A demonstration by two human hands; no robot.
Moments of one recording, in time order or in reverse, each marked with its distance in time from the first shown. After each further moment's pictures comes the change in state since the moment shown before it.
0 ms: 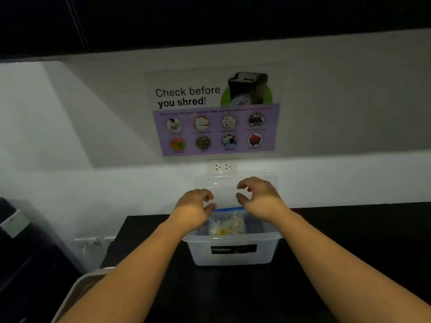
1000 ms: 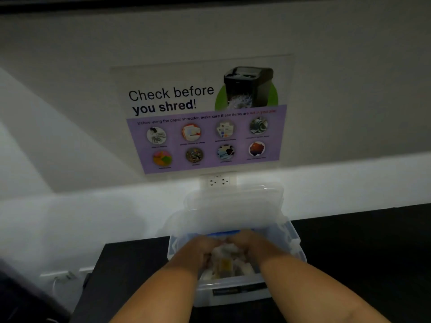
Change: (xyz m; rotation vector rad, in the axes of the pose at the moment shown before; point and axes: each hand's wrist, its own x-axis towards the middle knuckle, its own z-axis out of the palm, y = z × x) left_hand 0.113 -0.082 0.145 -0.750 -0.479 -0.755; right_hand 0.100 0.096 0.156 0.311 -0.382 0.732
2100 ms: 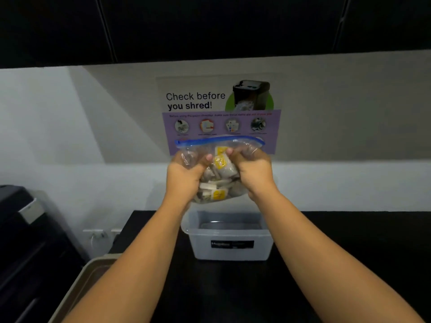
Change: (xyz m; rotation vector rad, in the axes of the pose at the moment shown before) left_hand -0.298 0.052 -0.005 -0.502 0.449 1.061; right_hand -0.264 -0.086 -0.071 0.862 0.256 -0.855
